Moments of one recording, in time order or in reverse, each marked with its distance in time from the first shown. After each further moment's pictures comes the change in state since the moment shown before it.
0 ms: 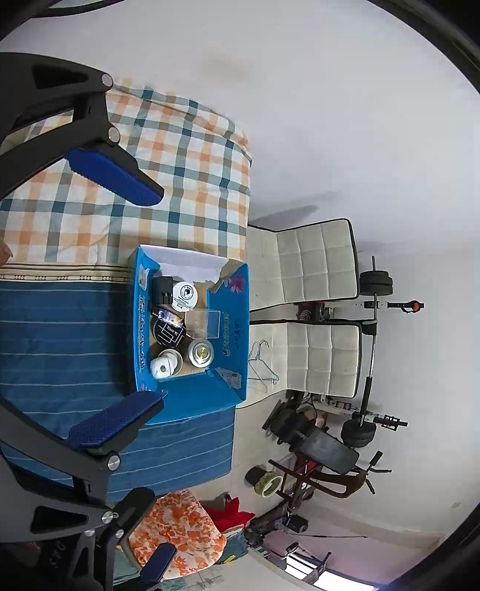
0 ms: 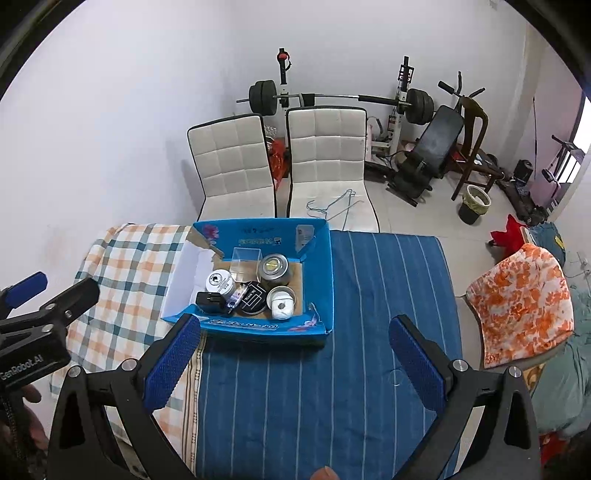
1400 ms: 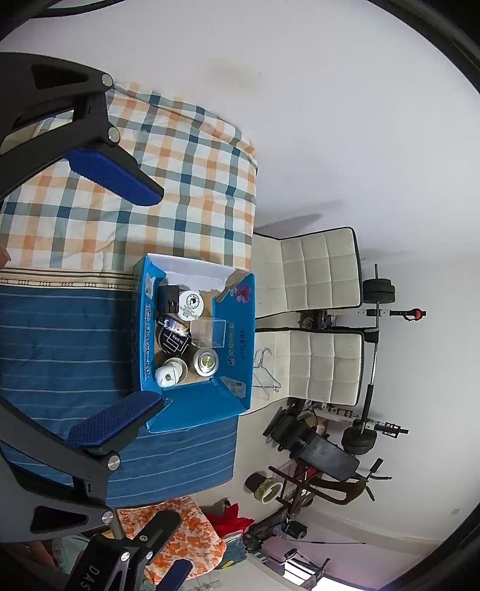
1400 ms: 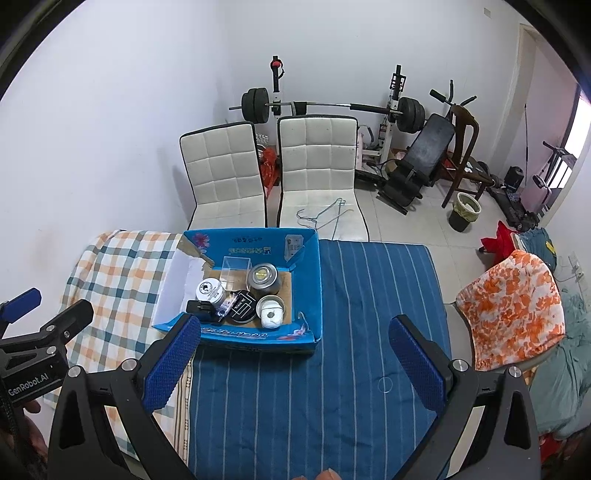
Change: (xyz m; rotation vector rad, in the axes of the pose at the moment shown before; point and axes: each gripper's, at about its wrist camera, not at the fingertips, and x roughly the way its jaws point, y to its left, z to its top) left arm -0.008 0.000 -0.012 -0.015 0.006 0.031; right arm -0.007 -0.004 0.006 0.002 -0.035 -0.044
